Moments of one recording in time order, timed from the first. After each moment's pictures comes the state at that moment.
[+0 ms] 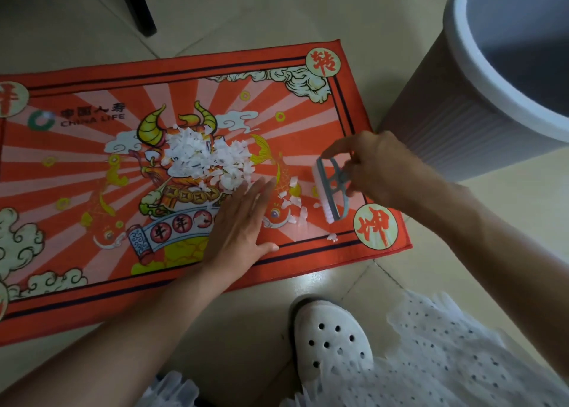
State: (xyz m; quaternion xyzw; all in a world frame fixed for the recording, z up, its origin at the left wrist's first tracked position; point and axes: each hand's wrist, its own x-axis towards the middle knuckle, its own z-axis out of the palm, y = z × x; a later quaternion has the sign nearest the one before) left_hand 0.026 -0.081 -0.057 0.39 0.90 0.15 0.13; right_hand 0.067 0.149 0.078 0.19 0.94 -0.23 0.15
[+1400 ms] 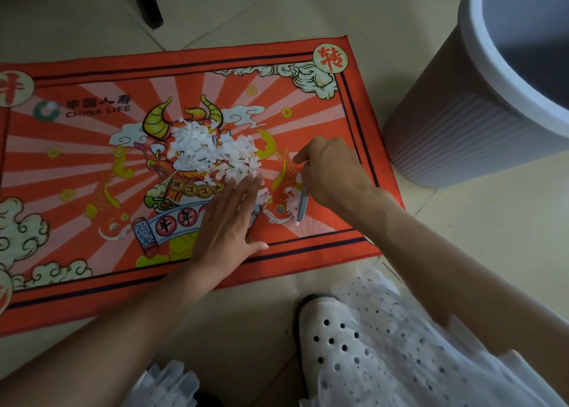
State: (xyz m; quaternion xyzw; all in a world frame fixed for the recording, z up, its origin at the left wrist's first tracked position) left_hand 0.020 -0.105 -0.056 0.36 0.91 0.16 0.13; right_hand 0.037 0.091 0.047 0.23 0.94 -0.22 0.11
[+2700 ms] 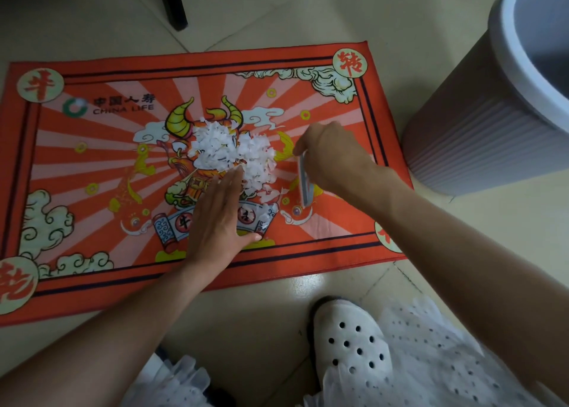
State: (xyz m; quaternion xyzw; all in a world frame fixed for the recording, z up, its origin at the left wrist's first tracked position) left_hand 0.002 -0.136 -0.062 0.28 0.94 0.18 0.10; right_hand 0.004 0.076 0.059 0.14 0.97 -0.13 0.14
